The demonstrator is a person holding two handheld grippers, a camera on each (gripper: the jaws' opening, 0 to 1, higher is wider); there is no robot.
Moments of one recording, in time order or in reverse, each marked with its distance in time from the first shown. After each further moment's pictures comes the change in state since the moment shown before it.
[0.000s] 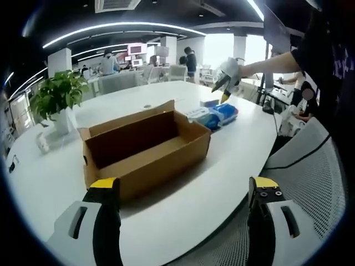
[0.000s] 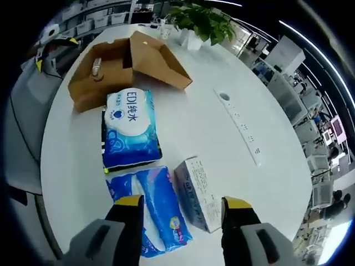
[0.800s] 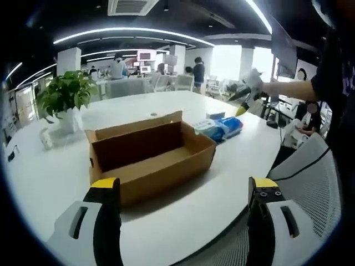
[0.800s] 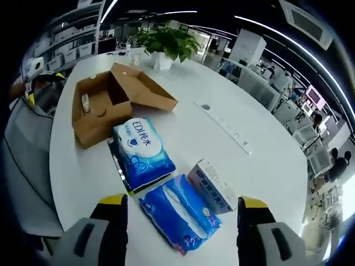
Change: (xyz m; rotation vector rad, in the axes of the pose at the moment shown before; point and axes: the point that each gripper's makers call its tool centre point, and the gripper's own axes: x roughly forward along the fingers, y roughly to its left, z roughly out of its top) left arm -0.005 0.008 0.011 -0.058 -0.072 0.009; right arm -0.043 0.034 0.009 0.258 -0.120 -0.131
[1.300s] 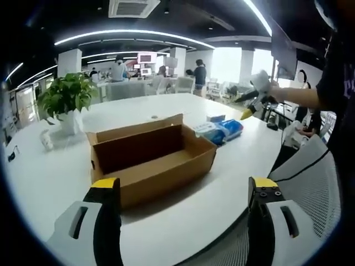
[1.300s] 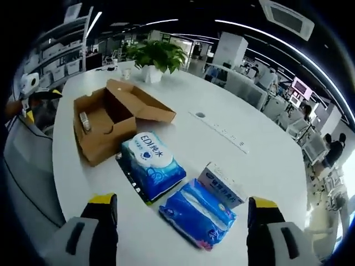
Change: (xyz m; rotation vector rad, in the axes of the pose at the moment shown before) left arm -0.003 0.001 0.005 -0.002 -0.025 0.000; right arm -0.019 0.033 0.007 0.126 -0.070 -0.054
